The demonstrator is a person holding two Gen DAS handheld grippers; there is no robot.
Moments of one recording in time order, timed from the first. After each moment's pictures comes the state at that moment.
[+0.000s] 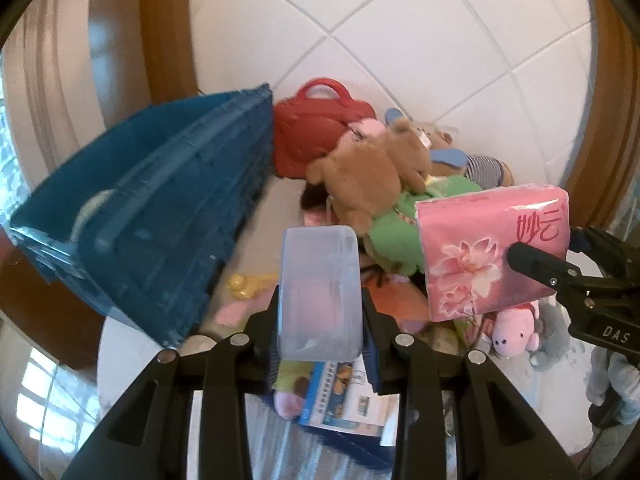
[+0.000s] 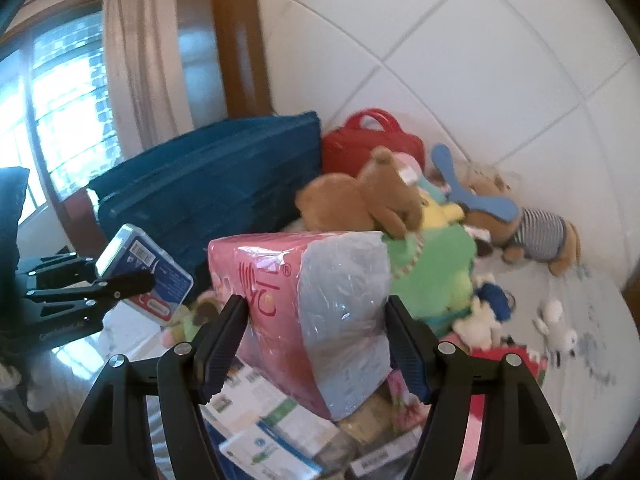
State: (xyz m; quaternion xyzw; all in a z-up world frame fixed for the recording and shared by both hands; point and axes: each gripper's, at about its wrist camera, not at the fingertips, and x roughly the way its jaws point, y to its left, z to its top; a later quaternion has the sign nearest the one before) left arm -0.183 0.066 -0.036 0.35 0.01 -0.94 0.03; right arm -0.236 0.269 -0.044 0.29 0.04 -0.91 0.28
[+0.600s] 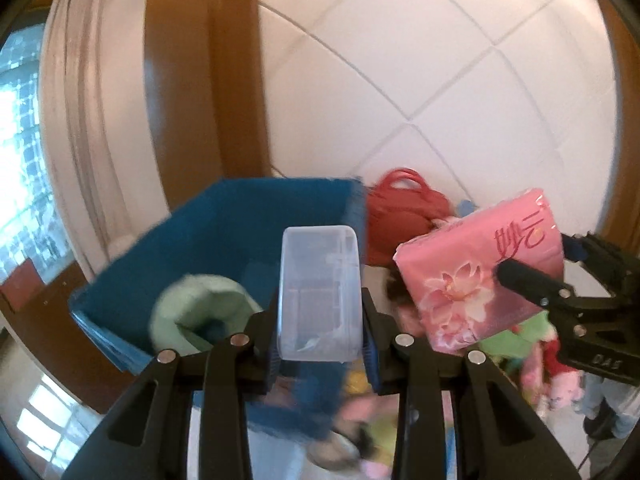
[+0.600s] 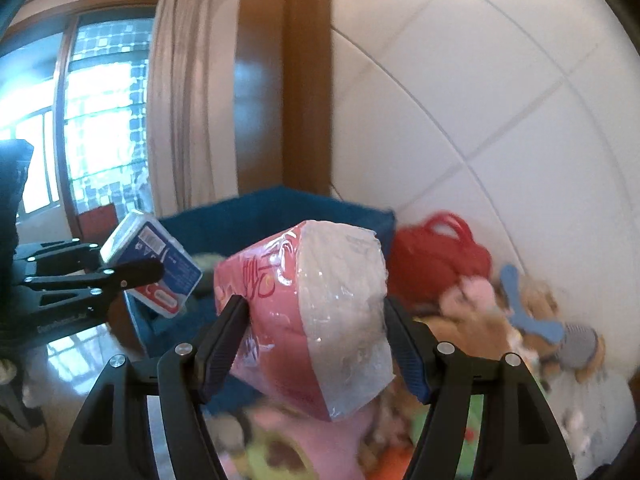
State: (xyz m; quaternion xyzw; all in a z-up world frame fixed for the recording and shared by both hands) left arm -0.218 -0.129 0.057 0.26 0.00 -0.96 0.09; right arm -0.266 0.068 0.051 0.18 0.07 -0.93 0.32
